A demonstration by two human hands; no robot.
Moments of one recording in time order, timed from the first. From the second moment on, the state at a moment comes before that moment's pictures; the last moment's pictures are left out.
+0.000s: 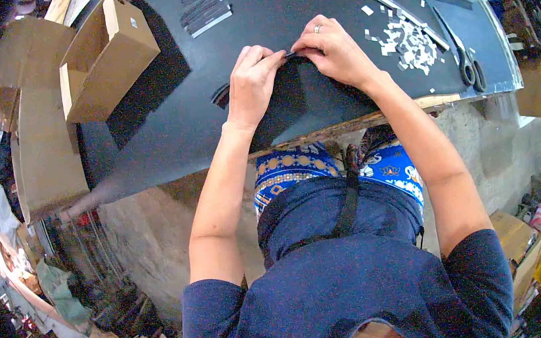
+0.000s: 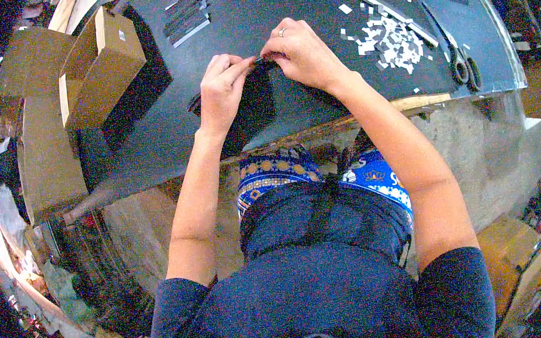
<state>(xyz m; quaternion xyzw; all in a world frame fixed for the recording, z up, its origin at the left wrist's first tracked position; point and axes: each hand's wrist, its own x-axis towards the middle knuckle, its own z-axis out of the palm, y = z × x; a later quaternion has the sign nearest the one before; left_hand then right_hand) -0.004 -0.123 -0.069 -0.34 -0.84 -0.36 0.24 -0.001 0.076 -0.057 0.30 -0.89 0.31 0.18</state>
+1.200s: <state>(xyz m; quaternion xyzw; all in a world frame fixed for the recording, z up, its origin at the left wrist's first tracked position) -0.048 -0.031 -0.038 -0.12 -0.63 -0.62 -0.44 0.109 0.312 -0.001 -0.21 -0.97 0.02 0.11</state>
